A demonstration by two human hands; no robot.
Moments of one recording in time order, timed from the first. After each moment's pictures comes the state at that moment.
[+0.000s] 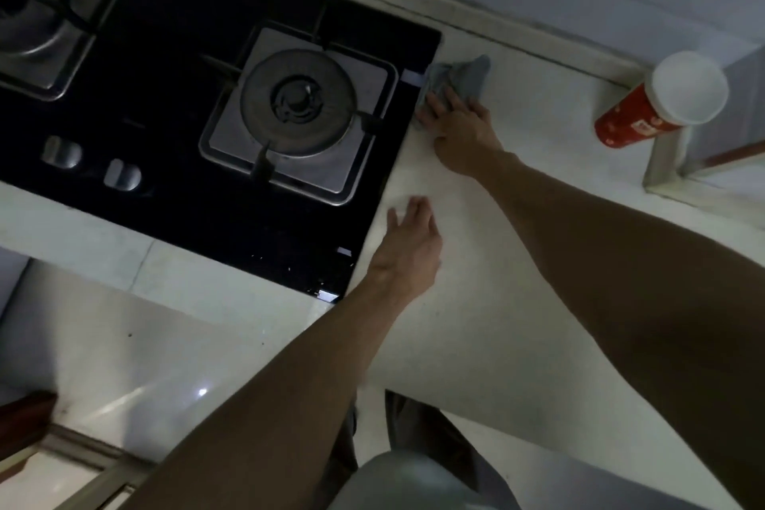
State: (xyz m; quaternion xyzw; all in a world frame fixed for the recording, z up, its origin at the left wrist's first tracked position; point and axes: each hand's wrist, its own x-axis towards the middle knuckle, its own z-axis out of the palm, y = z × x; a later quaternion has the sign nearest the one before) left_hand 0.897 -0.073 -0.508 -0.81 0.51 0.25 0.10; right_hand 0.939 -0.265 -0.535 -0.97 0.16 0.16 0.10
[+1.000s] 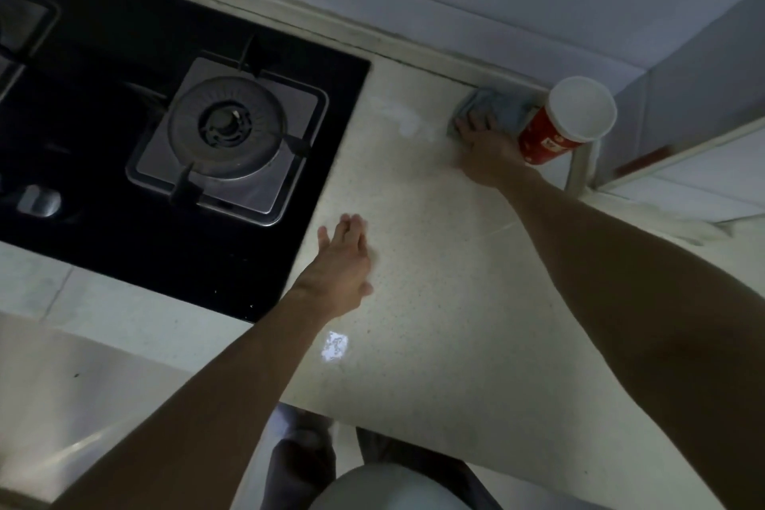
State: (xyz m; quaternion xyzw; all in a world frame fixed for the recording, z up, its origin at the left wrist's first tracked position) left_hand 0.892 -0.078 -0.512 -0.80 0.48 0.33 0.10; right_hand 0.859 -0.374 -0.531 -0.93 0.28 0.21 0.08
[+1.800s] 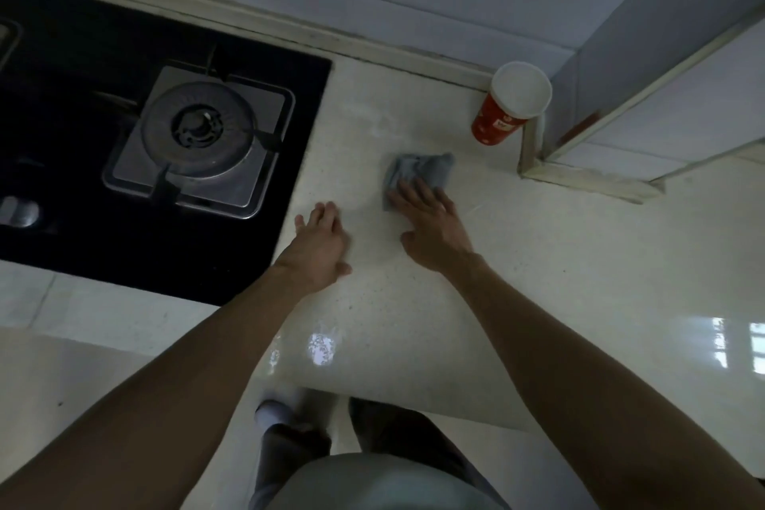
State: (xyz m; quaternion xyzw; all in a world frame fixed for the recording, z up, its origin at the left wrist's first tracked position) left_hand 0.893 -0.079 -0.504 -0.79 0.51 0.31 0.11; right_hand 0.754 -0.245 -0.531 -0.95 0.23 0.10 0.17
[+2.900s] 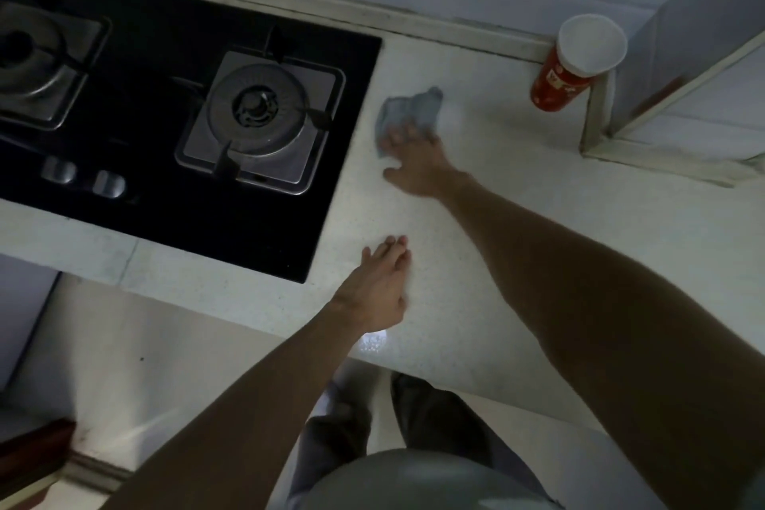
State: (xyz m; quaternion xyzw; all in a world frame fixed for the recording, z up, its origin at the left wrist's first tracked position) left_hand 0.825 -0.034 -0.499 -0.77 0.54 0.33 0.07; right_hand 0.867 -0.236 -0.520 -0.97 0.14 0.17 0.12
